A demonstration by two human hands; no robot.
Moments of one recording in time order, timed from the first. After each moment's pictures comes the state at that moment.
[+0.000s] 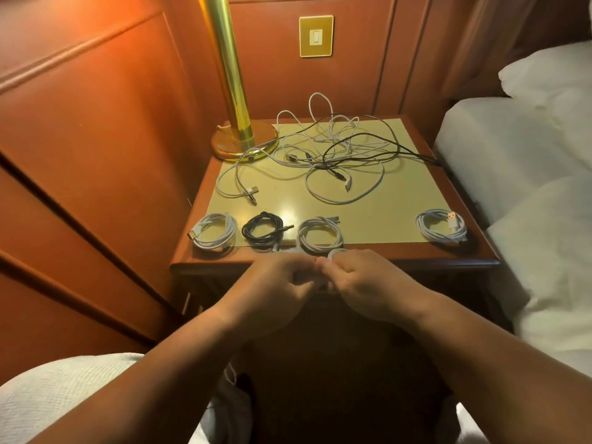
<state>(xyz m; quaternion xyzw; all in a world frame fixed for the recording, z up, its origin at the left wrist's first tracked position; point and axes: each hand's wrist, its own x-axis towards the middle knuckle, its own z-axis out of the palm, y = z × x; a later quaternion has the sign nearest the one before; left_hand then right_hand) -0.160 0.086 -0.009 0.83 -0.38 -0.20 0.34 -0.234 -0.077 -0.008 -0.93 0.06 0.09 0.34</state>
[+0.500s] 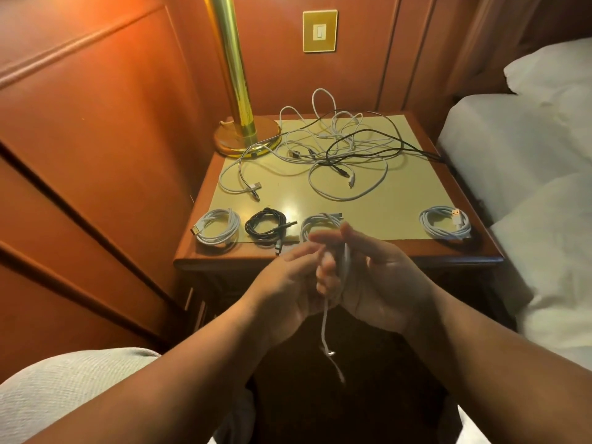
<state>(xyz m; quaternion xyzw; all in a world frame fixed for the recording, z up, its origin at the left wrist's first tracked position) -0.175 0.071 -0.023 0.50 -0.13 -0.46 0.72 -0.239 -0.073 -0.014 -0.36 -0.02 0.16 0.92</state>
